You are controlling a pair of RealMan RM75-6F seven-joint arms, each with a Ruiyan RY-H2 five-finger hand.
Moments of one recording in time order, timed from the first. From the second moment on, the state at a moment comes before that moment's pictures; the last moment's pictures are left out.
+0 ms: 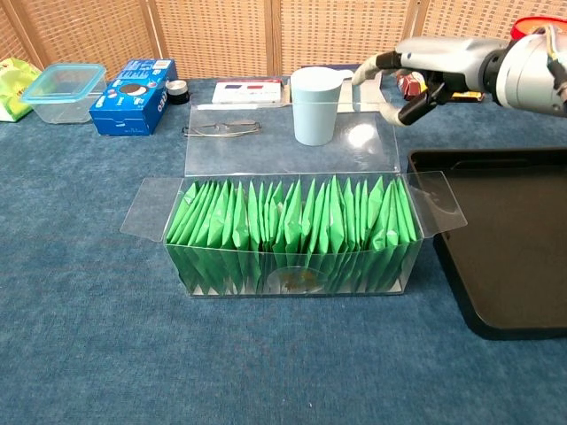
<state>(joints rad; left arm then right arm) 0.02 -0.97 0.01 -1.78 1.53 1.54 0.03 0.90 -1.41 0.19 -1.55 -0.89 0.89 -0.28</state>
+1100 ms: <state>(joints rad) 0.04 -0.95 0.01 -1.80 1.54 1.58 0.04 0.82 -1.31 0.10 -1.63 -1.57 1.02 0.17</state>
